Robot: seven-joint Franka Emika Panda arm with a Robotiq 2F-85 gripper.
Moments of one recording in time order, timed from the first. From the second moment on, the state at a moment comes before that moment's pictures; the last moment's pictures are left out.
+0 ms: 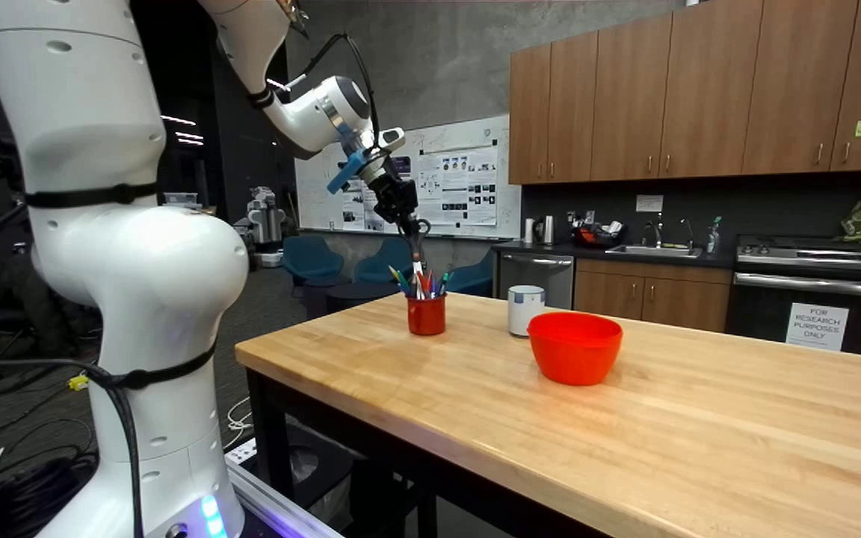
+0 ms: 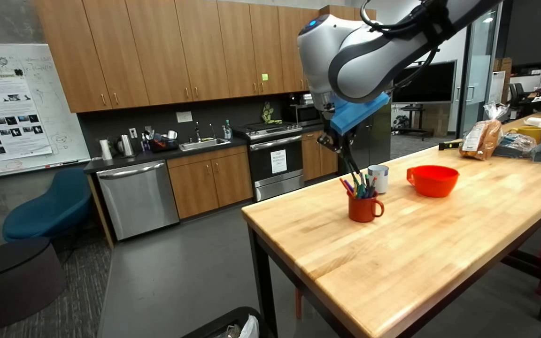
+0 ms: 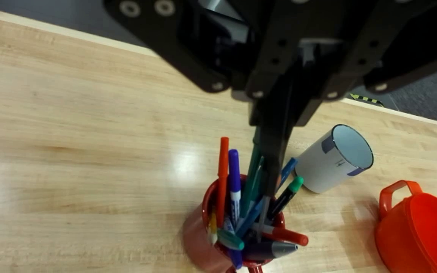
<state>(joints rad) 0.12 -0.16 0.14 -2.15 -0.56 2.02 0.69</state>
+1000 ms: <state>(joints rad) 0.12 -0.17 0.15 -2.18 -0.56 2.02 0.67</state>
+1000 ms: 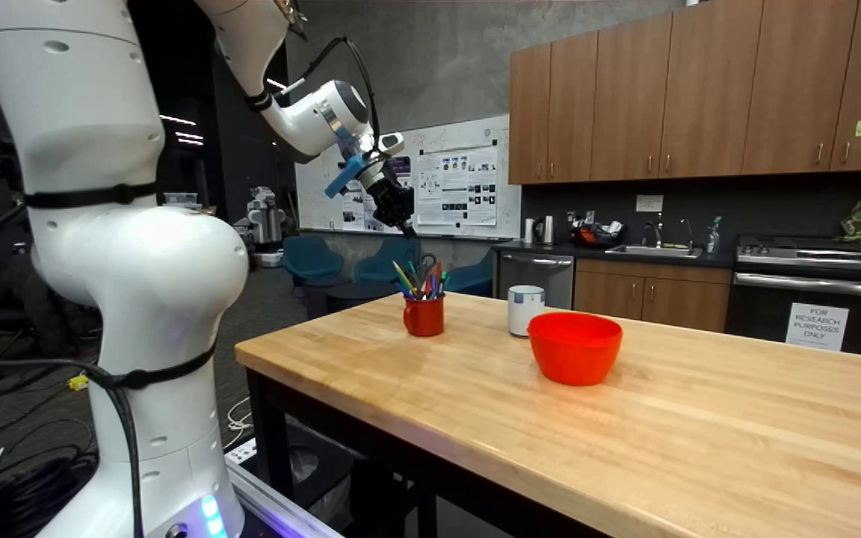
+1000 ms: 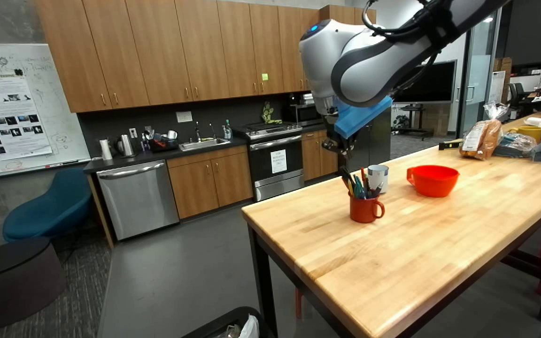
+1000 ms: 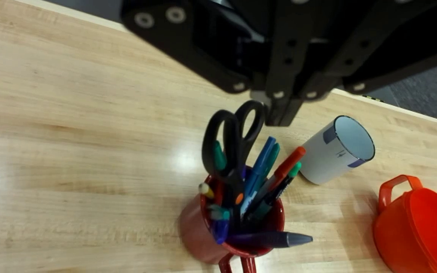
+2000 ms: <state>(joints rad) 0.12 -0.14 0.20 -2.20 -0.56 2.02 0.71</state>
